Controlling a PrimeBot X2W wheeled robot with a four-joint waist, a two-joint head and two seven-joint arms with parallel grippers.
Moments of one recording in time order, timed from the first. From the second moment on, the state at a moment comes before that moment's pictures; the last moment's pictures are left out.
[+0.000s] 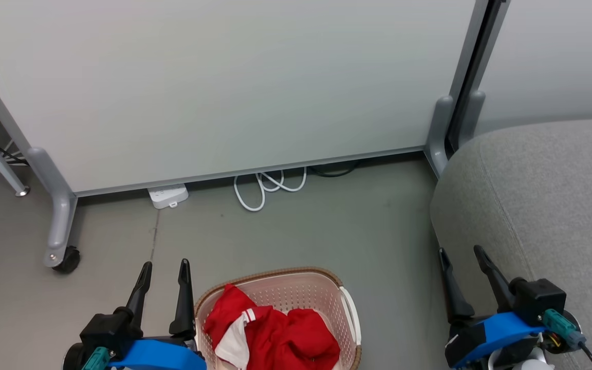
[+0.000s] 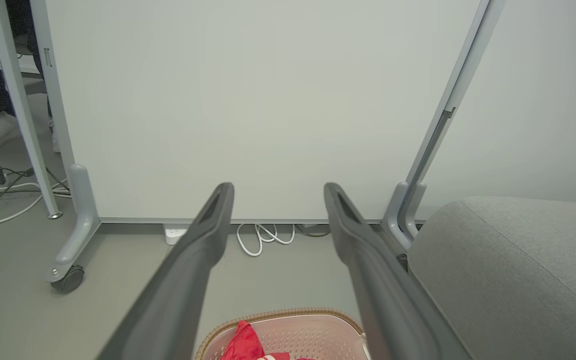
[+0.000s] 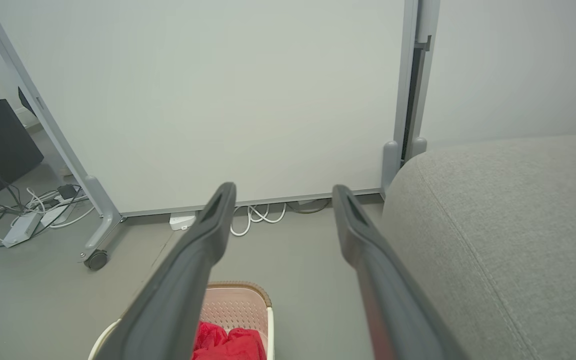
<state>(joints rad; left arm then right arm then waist) -0.10 0.05 -0.17 0.27 -0.30 0.02 -0.26 -0.08 -0.05 0.04 0.24 0.13 0.13 -0.12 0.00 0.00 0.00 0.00</state>
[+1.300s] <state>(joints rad) -0.59 0.25 -0.18 0.98 -0.15 0.03 -0.22 -0.47 -0.05 0.30 0.21 0.22 0.13 -0.23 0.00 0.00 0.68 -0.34</state>
